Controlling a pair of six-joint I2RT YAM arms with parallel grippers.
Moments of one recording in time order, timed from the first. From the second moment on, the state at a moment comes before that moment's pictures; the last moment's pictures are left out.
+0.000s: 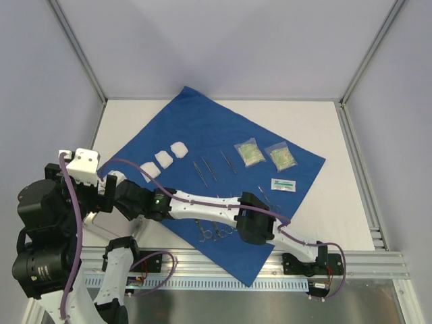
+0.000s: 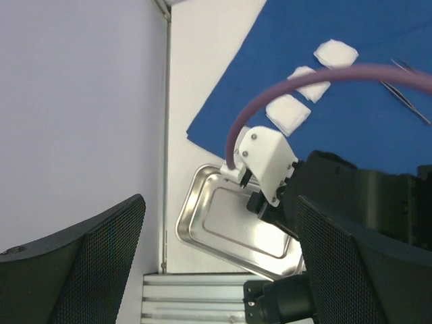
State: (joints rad) left arm 0.22 0.67 1.61 -1.37 0.13 0.38; right arm 1.35 2.48 2.27 -0.44 0.17 0.28
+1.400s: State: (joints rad) left arm 0.22 0.52 1.43 -1.37 0.14 0.41; right arm 0.89 2.31 1.89 -0.70 0.15 0.30
